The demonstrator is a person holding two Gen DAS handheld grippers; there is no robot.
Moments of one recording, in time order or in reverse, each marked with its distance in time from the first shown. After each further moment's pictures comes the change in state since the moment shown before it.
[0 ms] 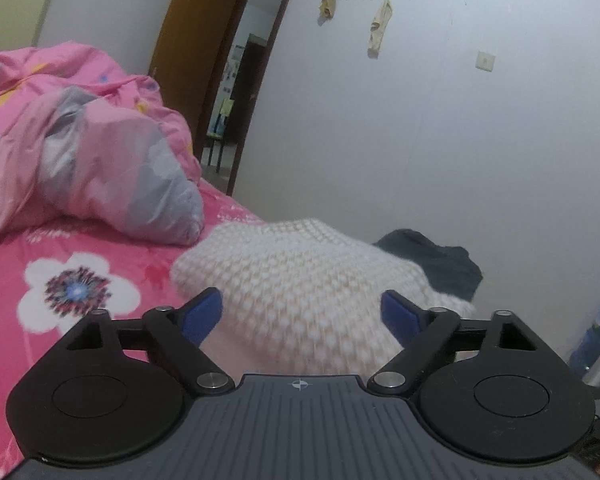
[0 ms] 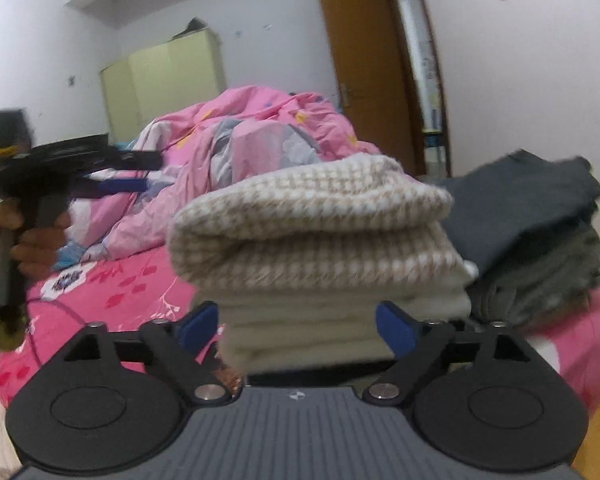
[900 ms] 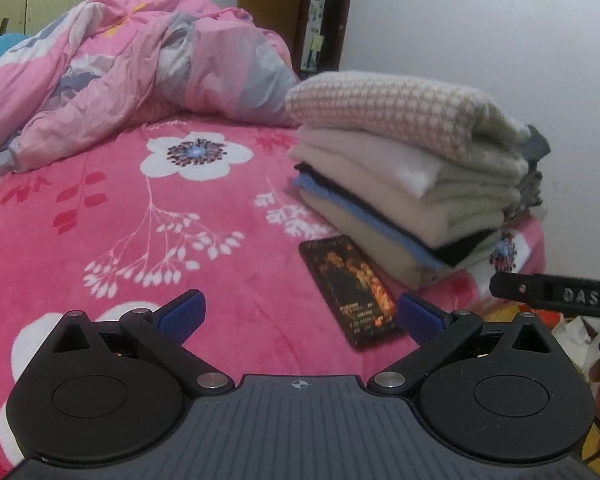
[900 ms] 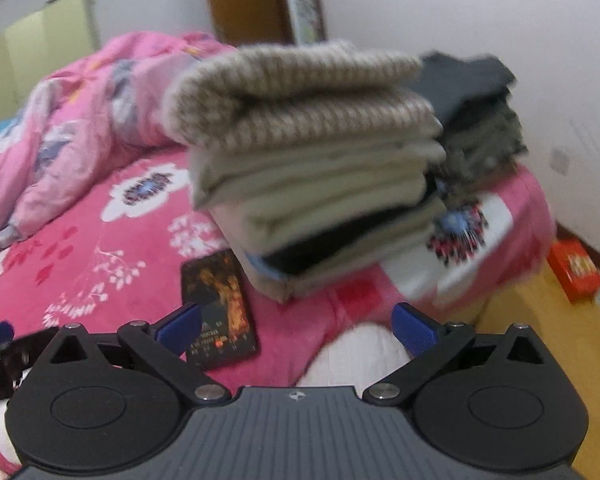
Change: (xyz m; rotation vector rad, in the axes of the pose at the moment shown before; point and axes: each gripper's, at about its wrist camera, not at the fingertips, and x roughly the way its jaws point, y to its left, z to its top) left arm -0.082 -0.008 -0.143 0.011 0.193 0.328; right arm 0.027 0.104 -0.064 0.202 0.206 -0.405
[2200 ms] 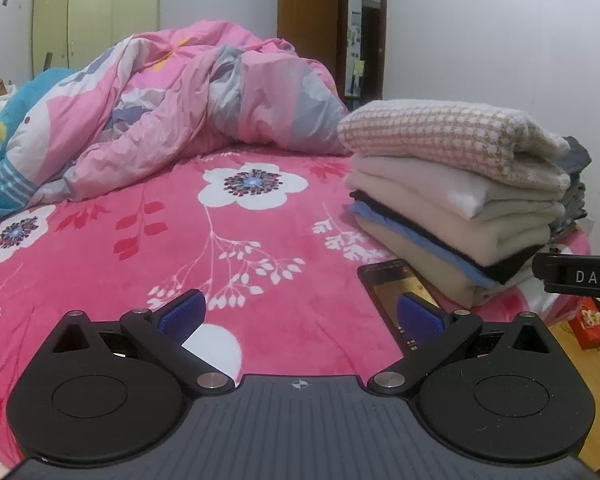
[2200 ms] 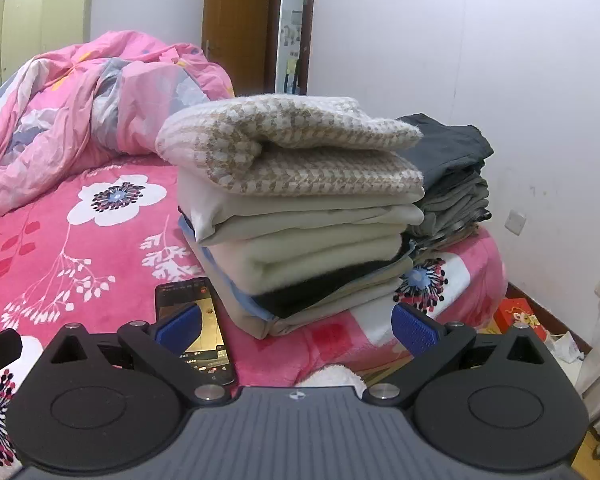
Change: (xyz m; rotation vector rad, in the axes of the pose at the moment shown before) left arm -0.023 0.011 0.000 0.021 -0.086 0.158; right arm -0.012 0.046 0.013 -0.162 -0.124 -0.158
